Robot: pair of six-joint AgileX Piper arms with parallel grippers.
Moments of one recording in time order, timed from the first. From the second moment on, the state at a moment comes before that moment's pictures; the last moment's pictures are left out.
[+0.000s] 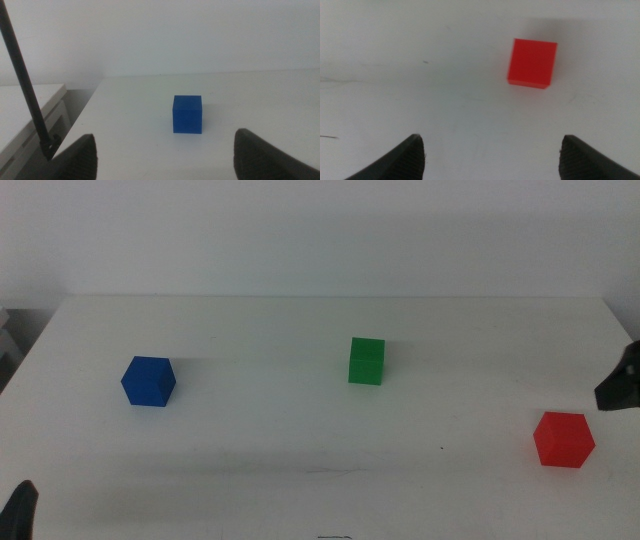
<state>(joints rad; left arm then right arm) 0.03 -0.01 0.03 -0.06 0.13 0.09 -0.01 1.18 -1.04 0.21 1.06 -0.11</state>
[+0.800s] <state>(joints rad) 0.03 -0.01 0.03 -0.06 0.13 0.09 0.06 1.76 -1.19 -0.01 0.92 0.15</state>
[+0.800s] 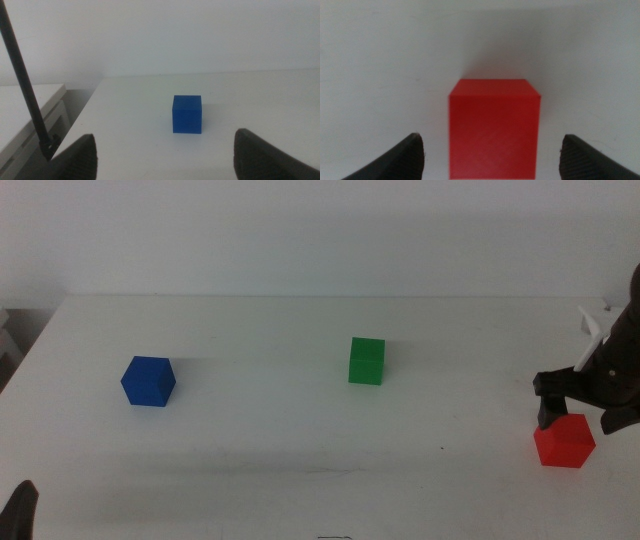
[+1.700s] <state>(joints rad) 0.03 -0.01 0.03 -0.06 0.13 0.09 0.26 1.80 -1.29 -0.09 1.02 0.40</state>
